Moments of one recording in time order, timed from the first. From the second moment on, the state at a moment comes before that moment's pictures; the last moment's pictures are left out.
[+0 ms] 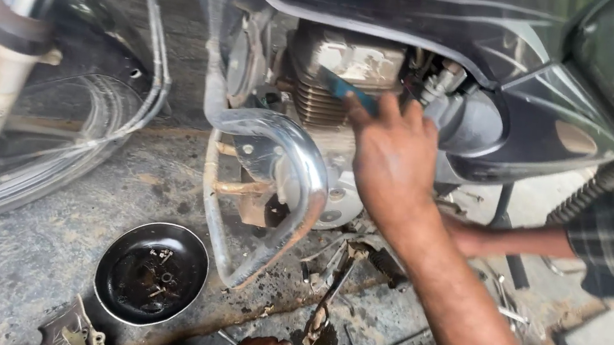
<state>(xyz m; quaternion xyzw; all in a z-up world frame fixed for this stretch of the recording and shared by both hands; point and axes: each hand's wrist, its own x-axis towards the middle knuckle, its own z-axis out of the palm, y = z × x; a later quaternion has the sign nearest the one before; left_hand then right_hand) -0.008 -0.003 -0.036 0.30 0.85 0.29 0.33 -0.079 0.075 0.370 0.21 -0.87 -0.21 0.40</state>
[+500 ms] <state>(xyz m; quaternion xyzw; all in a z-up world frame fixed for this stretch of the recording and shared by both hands) -0.012 0.000 -0.035 0.33 0.85 0.27 0.30 -0.094 0.099 0.374 0.21 -0.89 0.02 0.40</state>
